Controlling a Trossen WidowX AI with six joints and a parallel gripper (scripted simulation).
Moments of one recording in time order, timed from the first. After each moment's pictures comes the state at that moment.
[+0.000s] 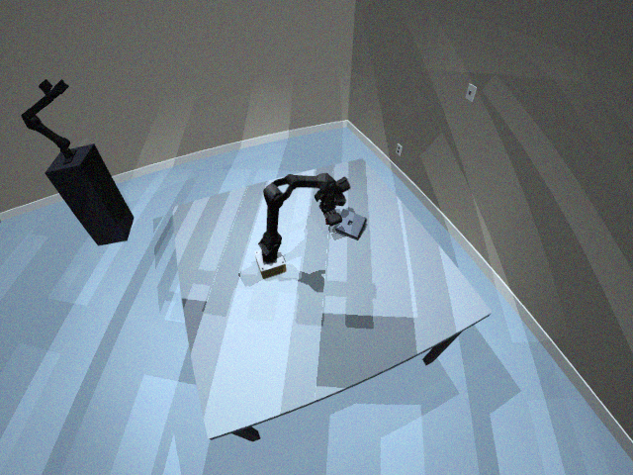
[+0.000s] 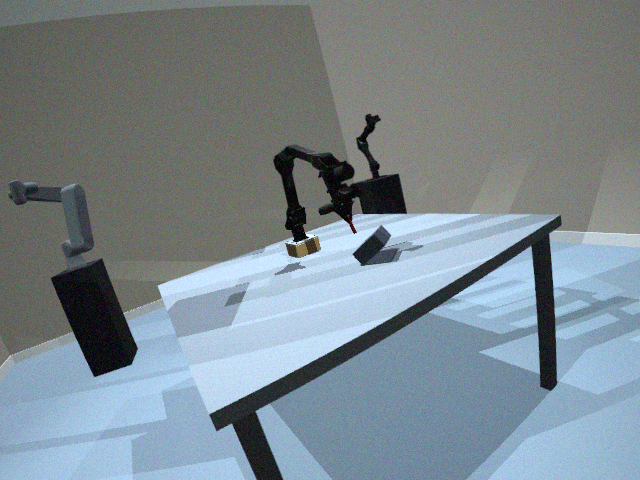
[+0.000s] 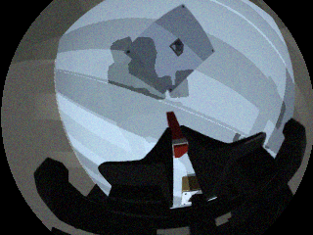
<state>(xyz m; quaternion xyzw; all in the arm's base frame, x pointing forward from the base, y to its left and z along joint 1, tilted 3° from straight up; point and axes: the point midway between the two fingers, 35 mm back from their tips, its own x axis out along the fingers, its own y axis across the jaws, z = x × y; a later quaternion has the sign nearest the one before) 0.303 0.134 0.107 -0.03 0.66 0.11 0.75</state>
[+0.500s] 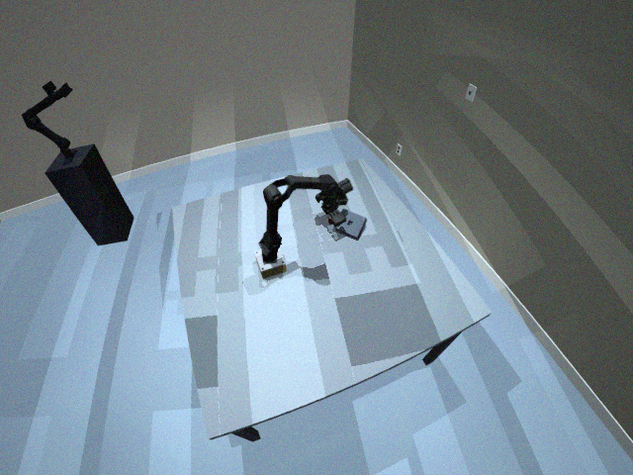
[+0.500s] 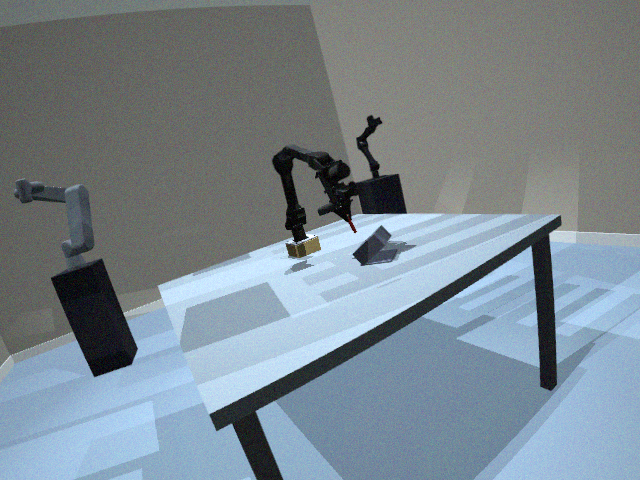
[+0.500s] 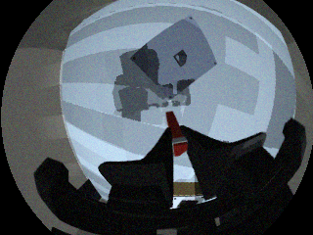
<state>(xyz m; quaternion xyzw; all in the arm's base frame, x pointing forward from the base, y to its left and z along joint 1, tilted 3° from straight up) 0.314 0.127 0.113 -0.06 0.63 0.16 0.76</state>
